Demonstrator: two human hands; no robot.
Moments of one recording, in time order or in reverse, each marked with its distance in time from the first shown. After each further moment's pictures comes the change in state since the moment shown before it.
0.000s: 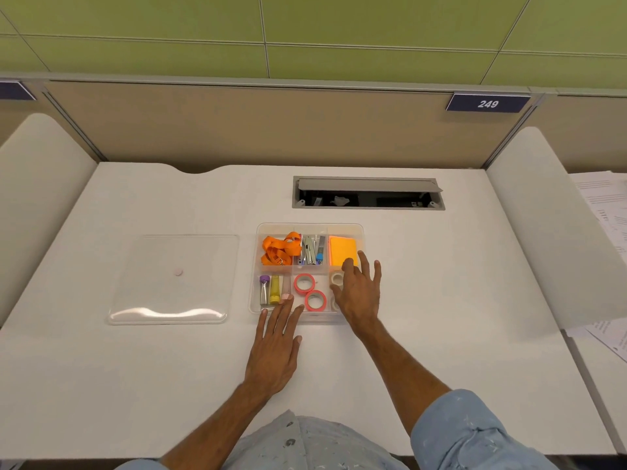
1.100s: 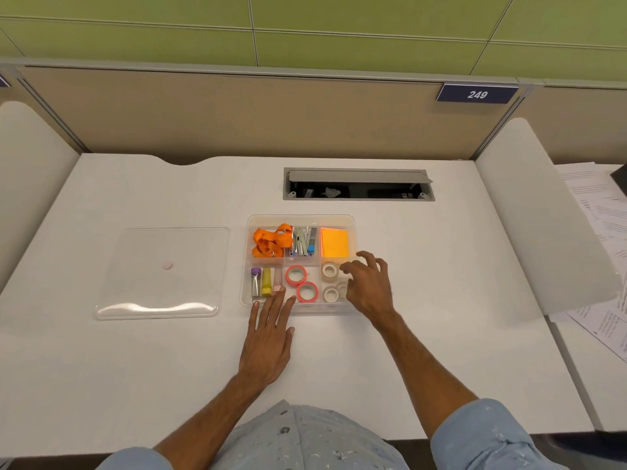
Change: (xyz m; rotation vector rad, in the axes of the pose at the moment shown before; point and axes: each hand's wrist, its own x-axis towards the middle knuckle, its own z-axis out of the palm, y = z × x) left_hand 0.000 0.002 0.000 0.012 -0.011 -0.005; right_hand -0.010 0.046 -0.009 0.012 0.037 -0.135
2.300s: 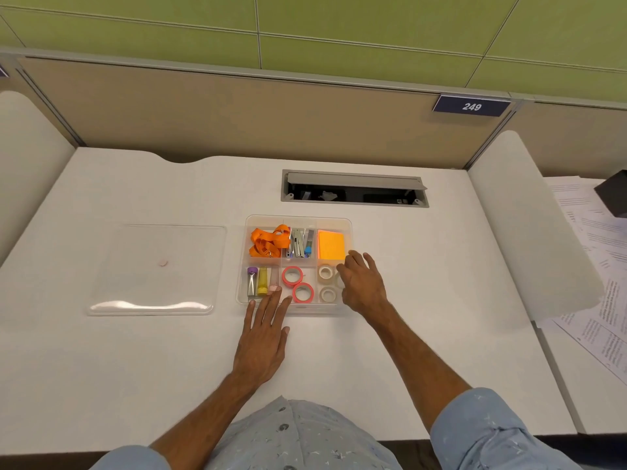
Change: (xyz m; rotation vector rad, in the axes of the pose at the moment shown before) left_hand -0.002 -0.003 0.000 0.009 0.006 0.006; right_hand 0.007 -0.009 -0.013 -0.321 -0.125 -0.161
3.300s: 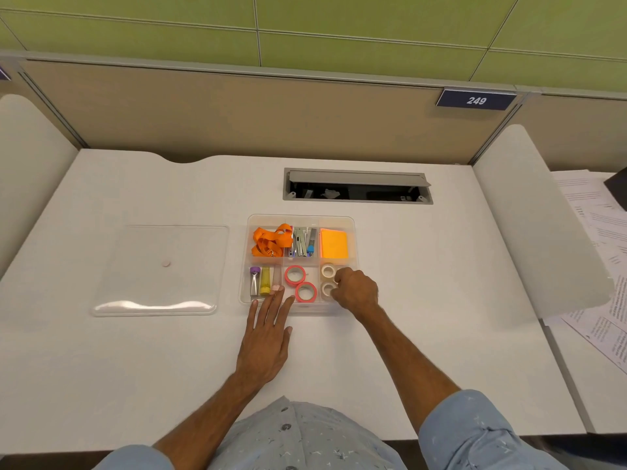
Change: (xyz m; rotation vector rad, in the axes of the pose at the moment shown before) left_hand 0.001 0.002 -0.001 -0.002 -0.006 0.005; right_hand 0.007 -0.027 0.004 0.382 -0.154 0.349
